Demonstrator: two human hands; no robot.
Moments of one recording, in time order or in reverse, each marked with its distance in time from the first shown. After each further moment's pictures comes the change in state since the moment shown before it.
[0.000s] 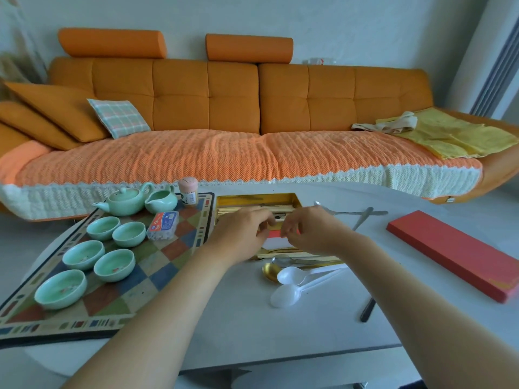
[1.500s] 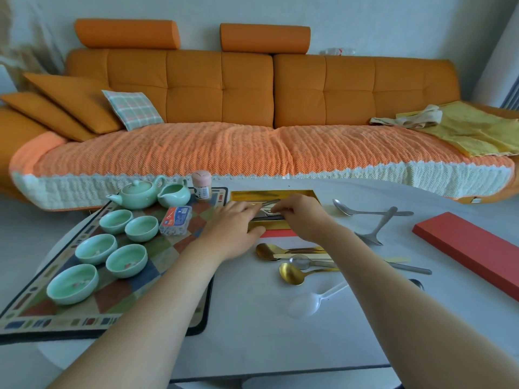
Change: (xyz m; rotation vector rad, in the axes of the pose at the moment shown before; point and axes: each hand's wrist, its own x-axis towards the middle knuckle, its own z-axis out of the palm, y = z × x) left_hand -0.002 -0.054 0.001 0.227 -0.197 -0.177; right_hand 0.067 -0.007 0.041 0.156 0.080 0.155
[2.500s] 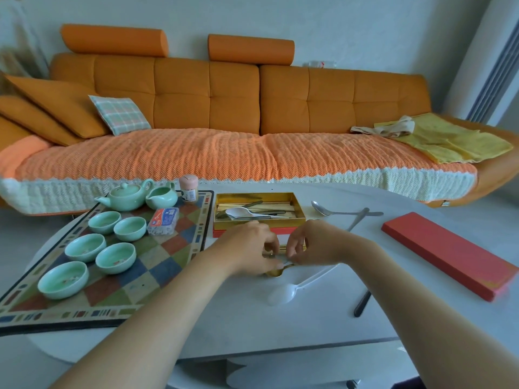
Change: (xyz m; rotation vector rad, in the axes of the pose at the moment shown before) left_hand -0.027 0.066 -0.012 -0.162 -0.120 0.205; right_hand -0.086 0.006 -0.055 -0.200 -0.355 -0.061
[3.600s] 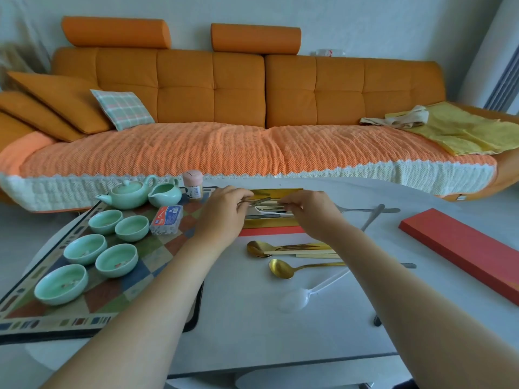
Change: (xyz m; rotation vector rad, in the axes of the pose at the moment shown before) left_hand 0.020 -0.058 -0.009 -0.116 0.575 -0.216; right_hand 0.069 0.010 0.008 0.135 0.512 0.032
